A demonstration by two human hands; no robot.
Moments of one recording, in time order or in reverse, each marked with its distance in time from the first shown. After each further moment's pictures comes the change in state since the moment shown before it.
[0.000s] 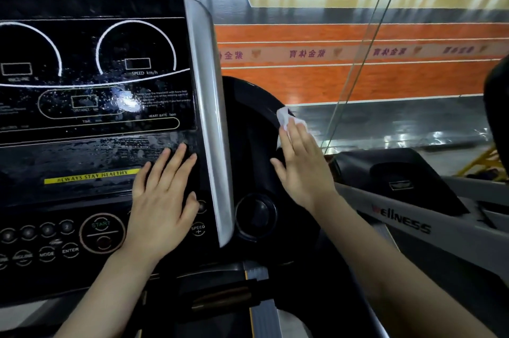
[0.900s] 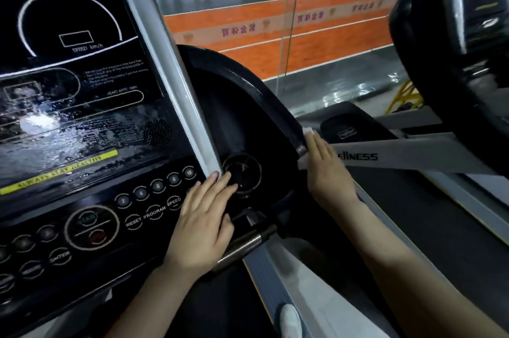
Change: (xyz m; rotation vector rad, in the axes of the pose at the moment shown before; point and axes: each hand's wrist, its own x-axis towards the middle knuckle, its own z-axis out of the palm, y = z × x) left_hand -0.071 0.023 0.041 -0.371 -0.206 0.415; right_hand -0.154 -0.010 -0.010 0.009 -0.084 0.487
